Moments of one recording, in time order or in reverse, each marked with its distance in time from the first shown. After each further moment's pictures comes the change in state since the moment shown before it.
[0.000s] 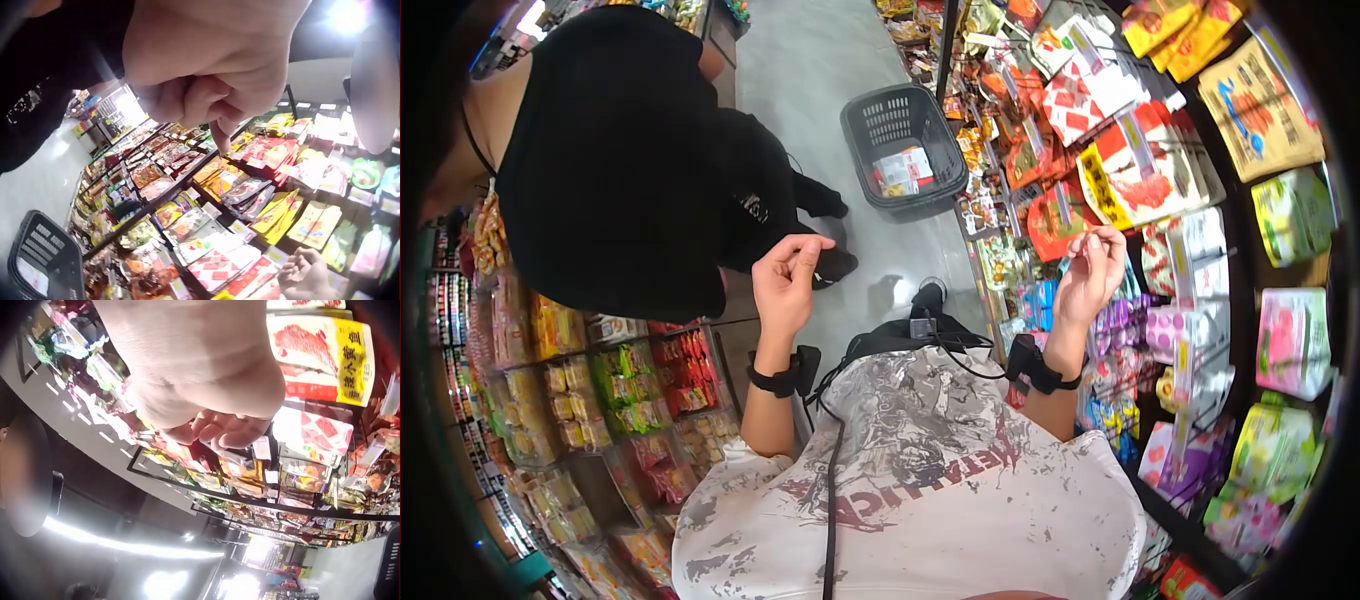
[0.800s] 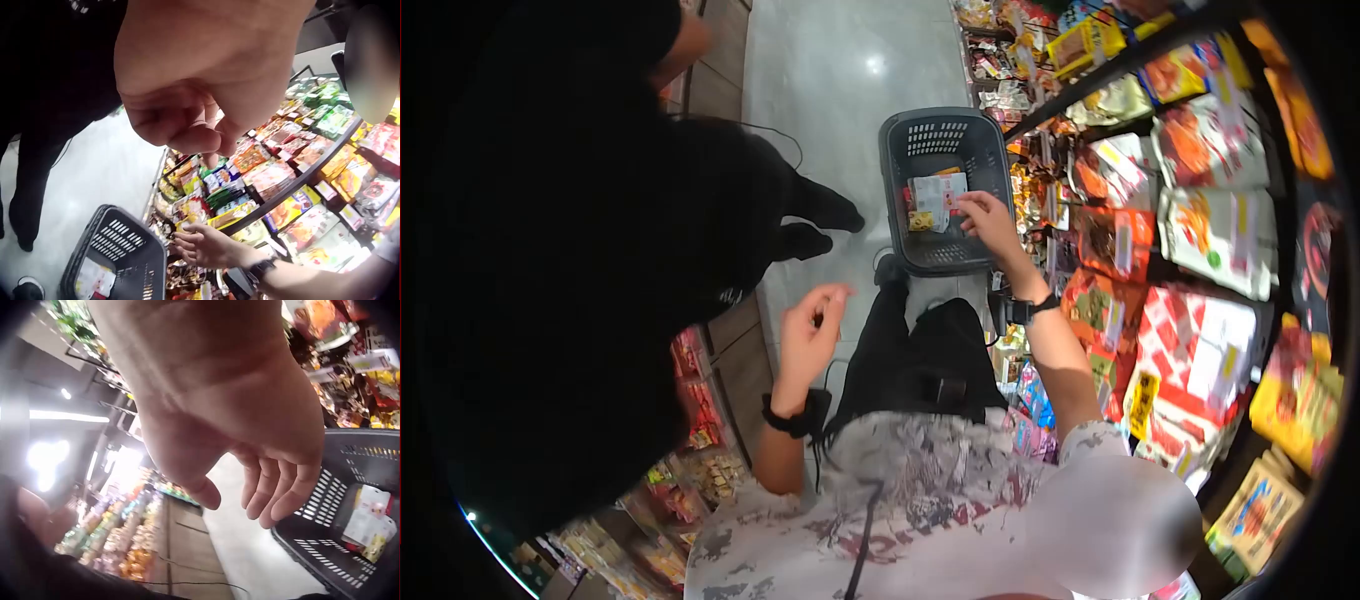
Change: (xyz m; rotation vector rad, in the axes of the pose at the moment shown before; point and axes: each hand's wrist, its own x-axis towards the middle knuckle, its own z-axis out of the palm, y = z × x) left_hand 0.313 -0.144 -0.041 0.166 0.005 -0.389; right_hand 0.224 0.487 0.188 -0.644 -0.617 1.022
